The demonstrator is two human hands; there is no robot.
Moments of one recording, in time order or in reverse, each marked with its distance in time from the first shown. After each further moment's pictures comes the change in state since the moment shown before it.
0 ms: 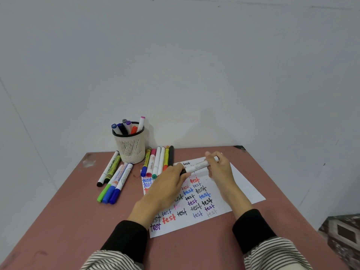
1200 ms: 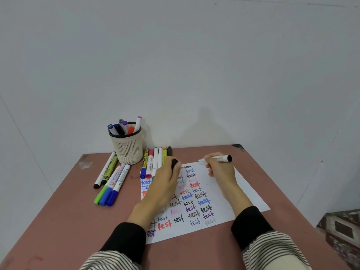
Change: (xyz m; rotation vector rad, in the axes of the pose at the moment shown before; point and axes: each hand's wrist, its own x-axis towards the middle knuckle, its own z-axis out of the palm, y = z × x) left_hand 0.001 0.001 0.003 -0.385 0.171 -0.059; right_hand 0.018 0.017 -0.007 0.041 0.129 0.118
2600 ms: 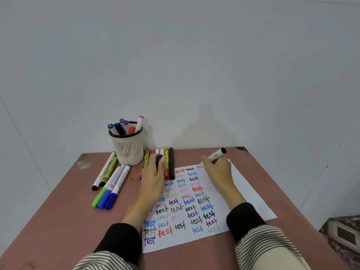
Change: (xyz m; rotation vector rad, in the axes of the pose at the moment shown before) left_hand 0.015 -0.024 -0.009 -0.128 0.283 -0.195; right_hand 0.015 0.000 0.017 -0.332 -0.036 -0.152
